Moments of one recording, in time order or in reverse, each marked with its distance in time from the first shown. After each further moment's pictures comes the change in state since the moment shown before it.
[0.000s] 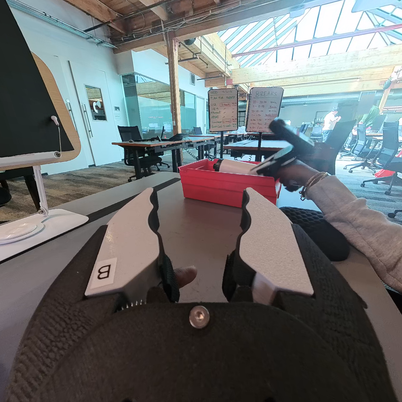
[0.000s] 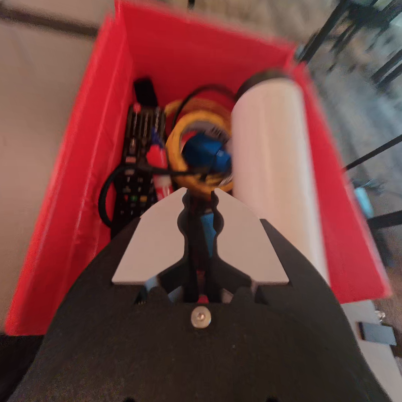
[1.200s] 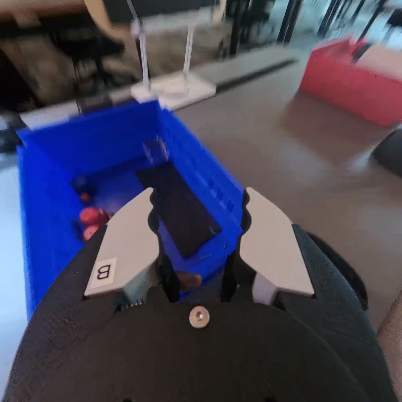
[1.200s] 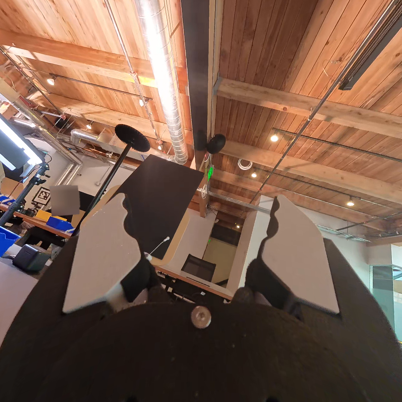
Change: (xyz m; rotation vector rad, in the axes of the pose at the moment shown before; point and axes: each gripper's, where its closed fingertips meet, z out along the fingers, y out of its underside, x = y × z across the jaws) left arm -0.110 -0.020 -0.217 -0.610 -0.473 -0.088; right arm -0.104 -0.130 -0.183 1.602 -0.110 -0.142
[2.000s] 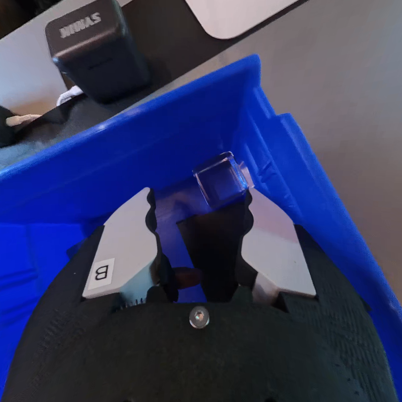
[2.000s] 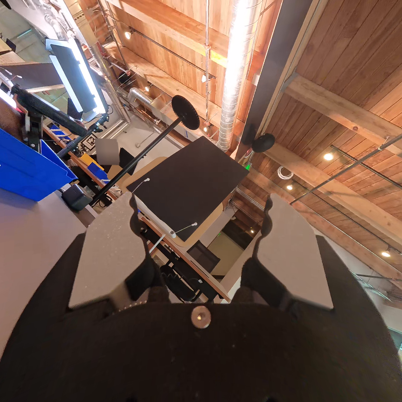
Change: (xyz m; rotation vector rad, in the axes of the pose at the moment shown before) left arm -0.104 0.017 0.197 -0.456 -0.219 0.013; right arm -0.079 0.014 0.000 -0.072 -0.297 -0.218
